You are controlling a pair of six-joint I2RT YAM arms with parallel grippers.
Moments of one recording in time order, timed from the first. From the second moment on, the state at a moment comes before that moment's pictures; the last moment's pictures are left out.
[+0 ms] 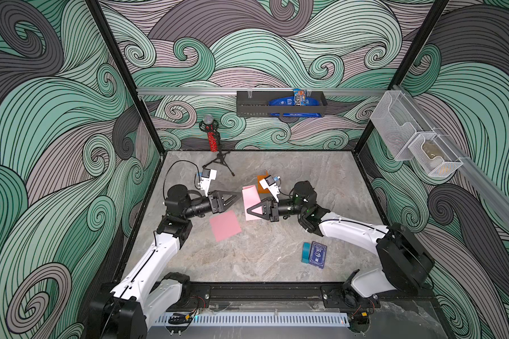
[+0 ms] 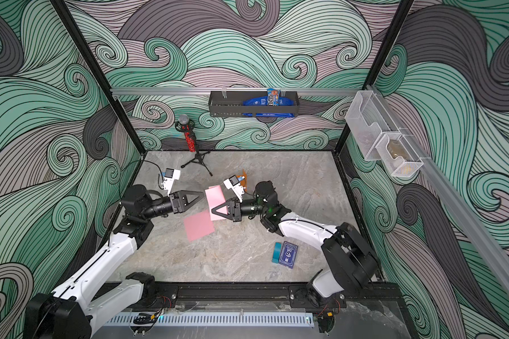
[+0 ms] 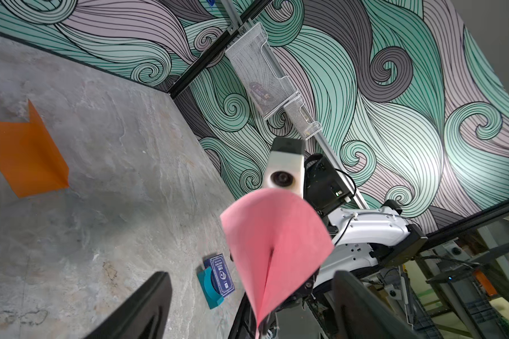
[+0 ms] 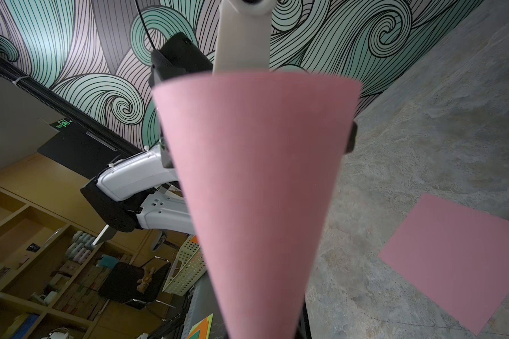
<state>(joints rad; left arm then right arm) -0.19 0.97 0.55 0.40 1.01 -0.88 0.69 1.49 0.81 0.62 -0.93 0.78</state>
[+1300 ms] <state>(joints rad) -0.33 1.07 0.55 0.65 0.97 -0.91 0.70 1.51 0.80 0.70 -0.95 0.84</state>
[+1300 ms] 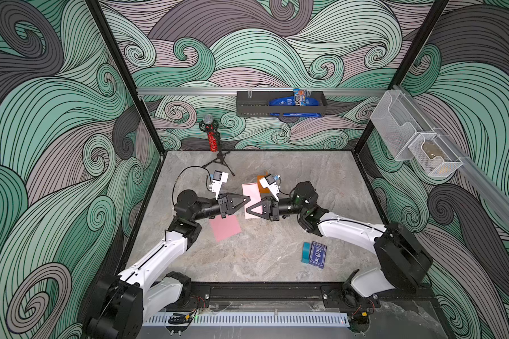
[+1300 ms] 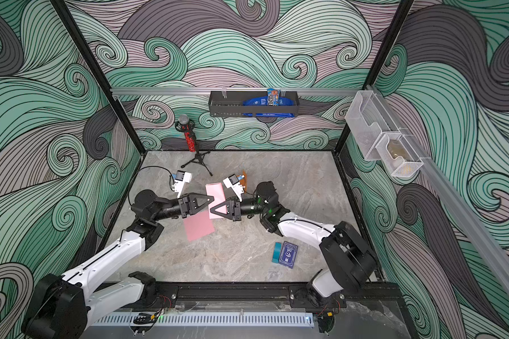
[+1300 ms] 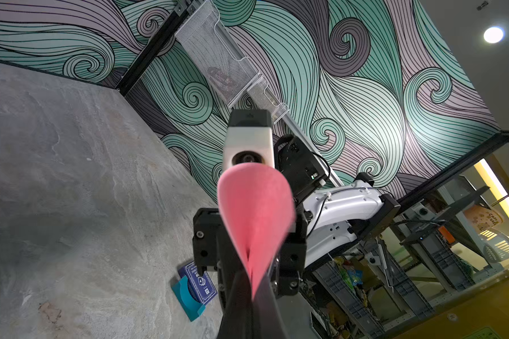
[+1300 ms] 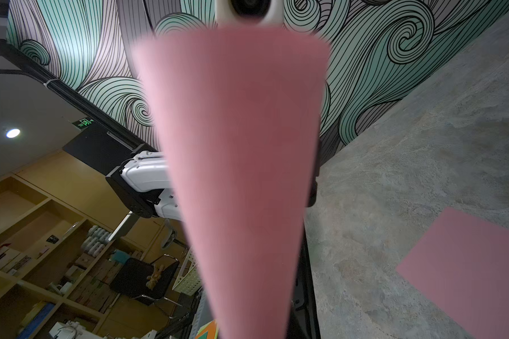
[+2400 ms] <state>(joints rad) -0.44 1.82 0.85 -0.18 0.69 -0.33 0.82 1.48 0.33 0.84 -0.23 -0.03</state>
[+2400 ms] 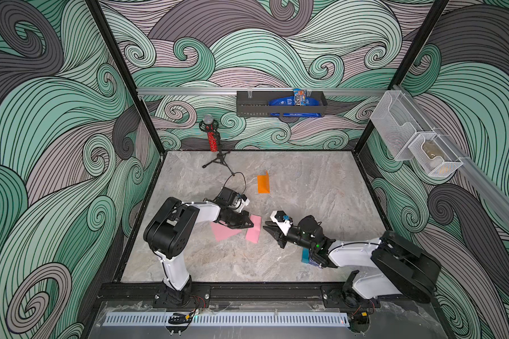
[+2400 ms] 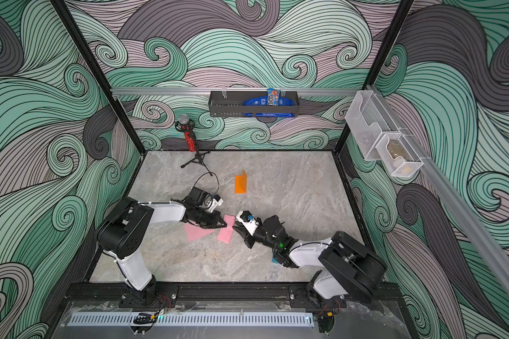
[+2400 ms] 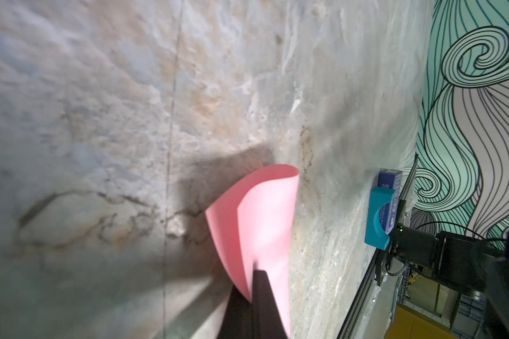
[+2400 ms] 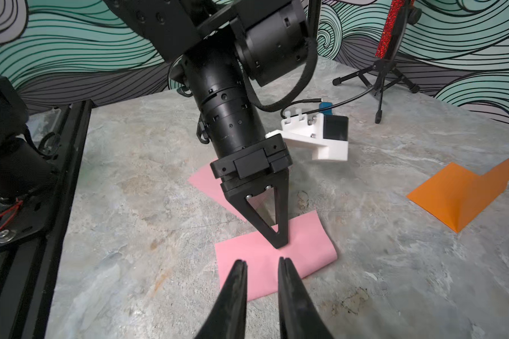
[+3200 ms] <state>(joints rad) -0.44 1.83 0.88 -0.20 0.68 -0.32 0.85 1.86 0.45 0.86 -0.22 -0.11</state>
